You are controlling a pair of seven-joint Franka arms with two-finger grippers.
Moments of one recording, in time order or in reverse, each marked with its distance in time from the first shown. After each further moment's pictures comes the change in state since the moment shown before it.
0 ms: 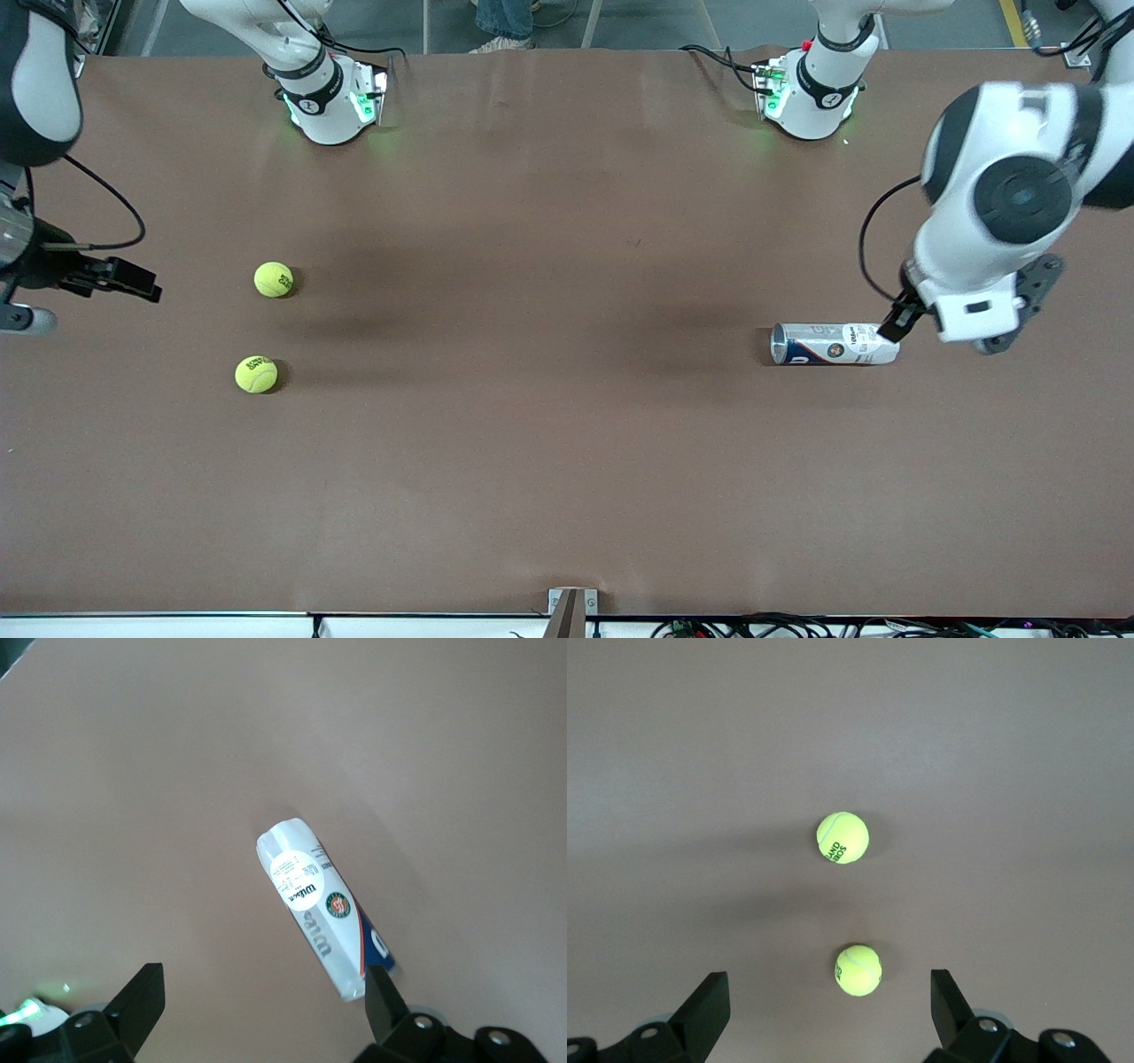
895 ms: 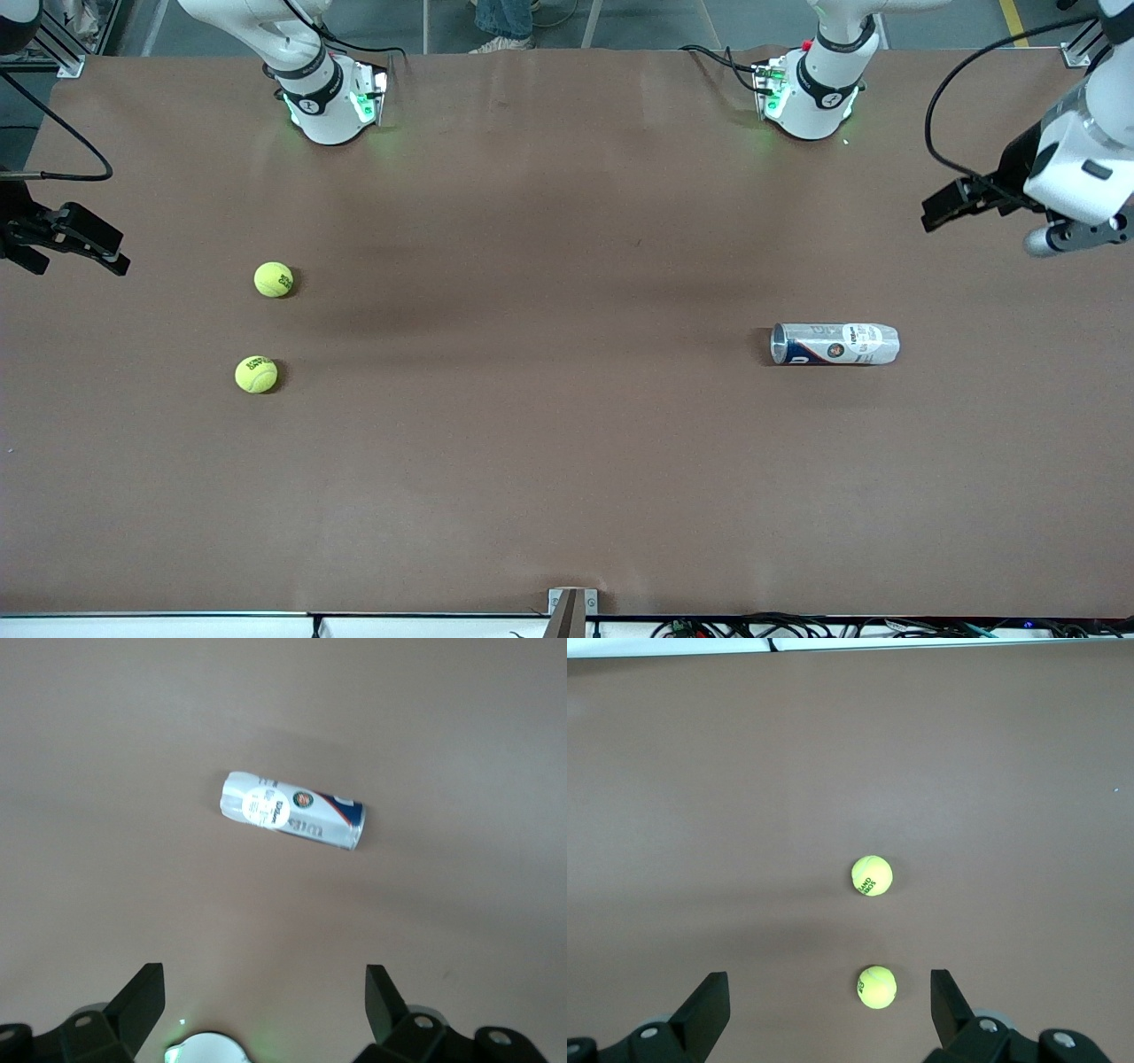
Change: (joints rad) left arm 0.105 -0.262 0.050 0.046 -0.309 -0.144 0.965; right arm 0.060 -0.082 0.007 0.195 0.000 -0.123 0.007
